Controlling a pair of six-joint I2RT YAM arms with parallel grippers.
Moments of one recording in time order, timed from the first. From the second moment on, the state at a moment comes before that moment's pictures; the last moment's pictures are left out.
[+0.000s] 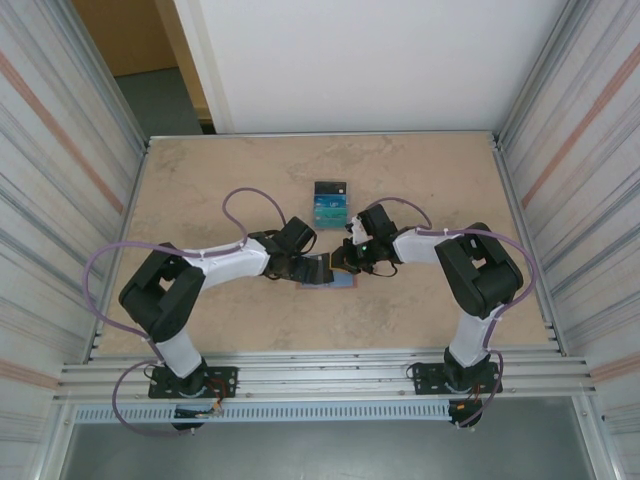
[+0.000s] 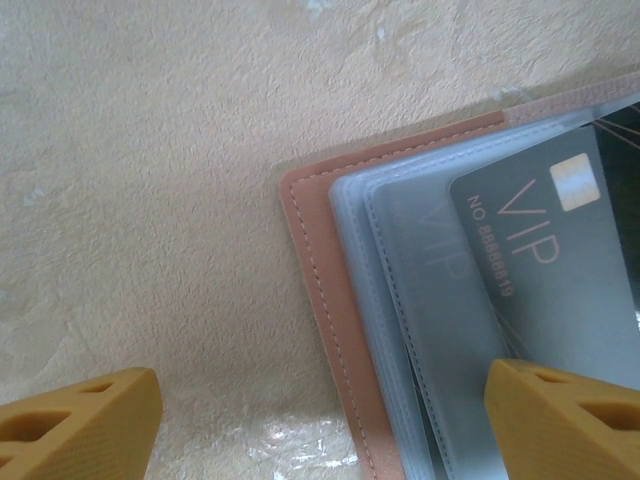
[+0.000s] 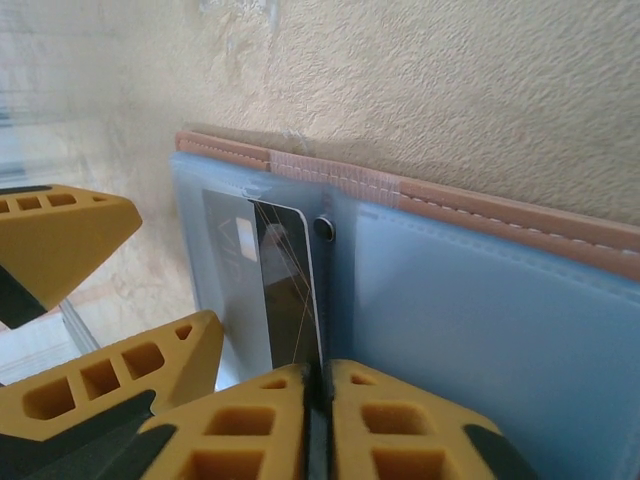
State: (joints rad) left arm -0.74 1.71 0.98 -0.47 -0.13 -0.44; right arm 0.54 1.81 0.90 -0.09 -0.62 0.73
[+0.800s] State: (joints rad) left arm -0.74 1.72 0.98 -0.45 -0.12 -0.44; right arm 0.53 1.85 0.87 0.02 -0.68 0.76
